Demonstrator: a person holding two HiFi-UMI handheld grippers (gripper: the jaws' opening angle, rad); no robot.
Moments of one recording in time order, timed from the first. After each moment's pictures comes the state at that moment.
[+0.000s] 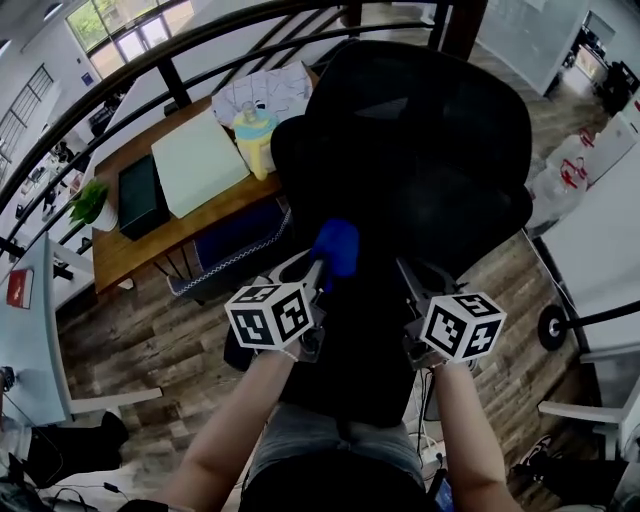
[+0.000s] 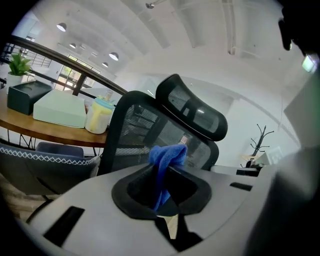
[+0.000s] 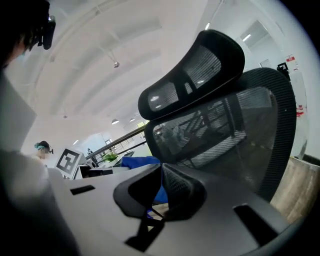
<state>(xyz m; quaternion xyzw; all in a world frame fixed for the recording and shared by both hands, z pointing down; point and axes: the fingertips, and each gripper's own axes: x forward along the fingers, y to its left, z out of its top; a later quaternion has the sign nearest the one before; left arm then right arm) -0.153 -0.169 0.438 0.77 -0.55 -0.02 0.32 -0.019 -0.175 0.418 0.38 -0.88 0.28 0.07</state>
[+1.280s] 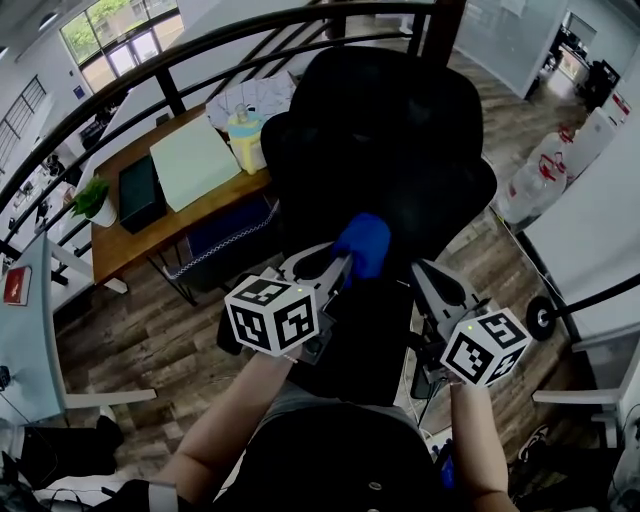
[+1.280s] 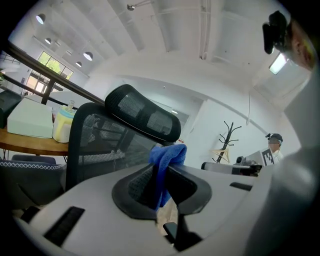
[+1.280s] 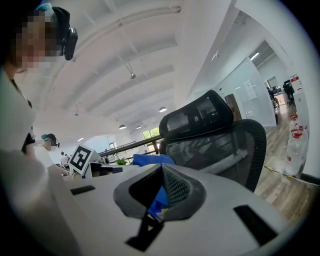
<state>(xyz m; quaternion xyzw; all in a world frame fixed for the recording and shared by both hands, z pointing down) -0.069 -0.100 0.355 0.86 -0.44 -0.04 0.26 0.036 -0.079 0.335 0.38 -0.91 0.19 0.02</state>
